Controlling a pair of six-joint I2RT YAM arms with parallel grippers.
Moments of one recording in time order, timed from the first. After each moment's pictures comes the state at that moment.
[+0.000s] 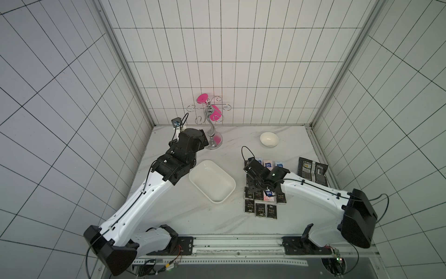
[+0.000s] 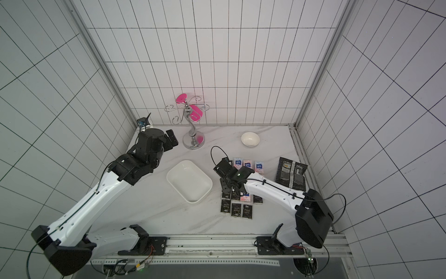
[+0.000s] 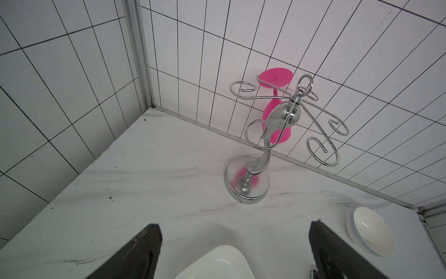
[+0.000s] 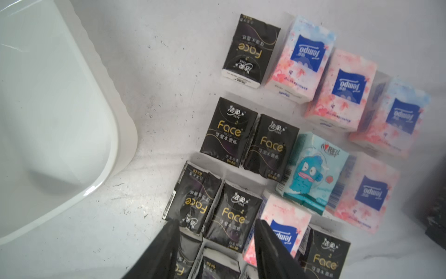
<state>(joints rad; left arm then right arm) -0.57 1.20 1.33 -0.63 -0.66 -0.60 0.96 1.47 1.07 -0.76 0.28 0.45</state>
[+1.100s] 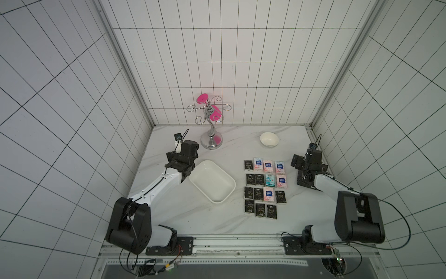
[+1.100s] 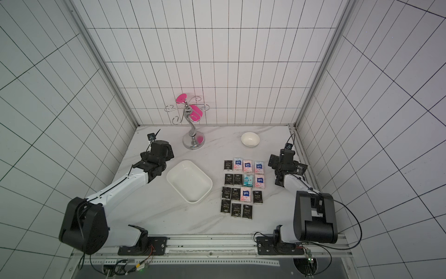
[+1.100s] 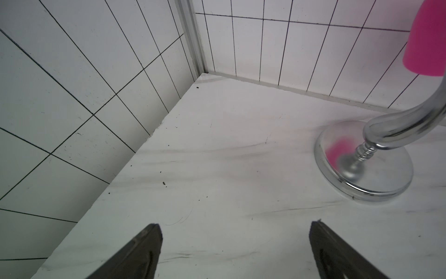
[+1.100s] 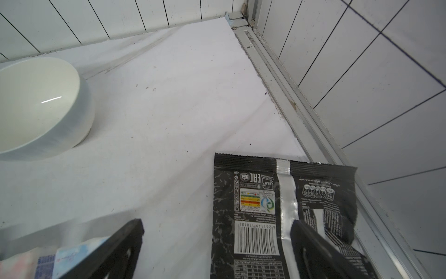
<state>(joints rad) -0.29 1.37 0.88 -0.16 -0.65 -0.36 0.01 1.44 0.65 0.18 0.22 0.12</state>
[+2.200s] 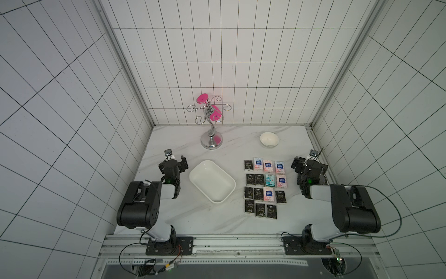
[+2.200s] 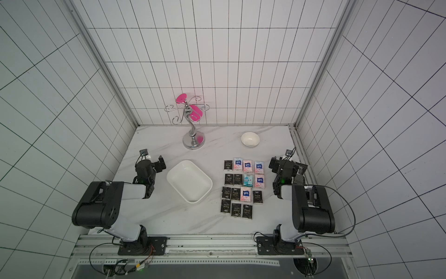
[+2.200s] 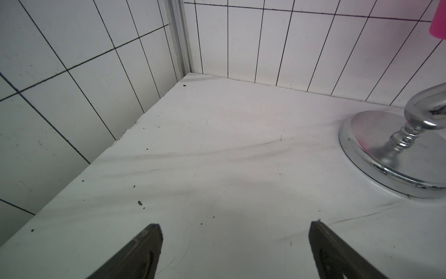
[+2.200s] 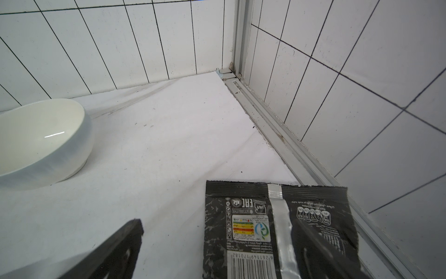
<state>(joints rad) -0.01 1.58 0.44 0.80 -0.26 -0.14 0.01 1.52 0.42 0.76 0.27 0.09</state>
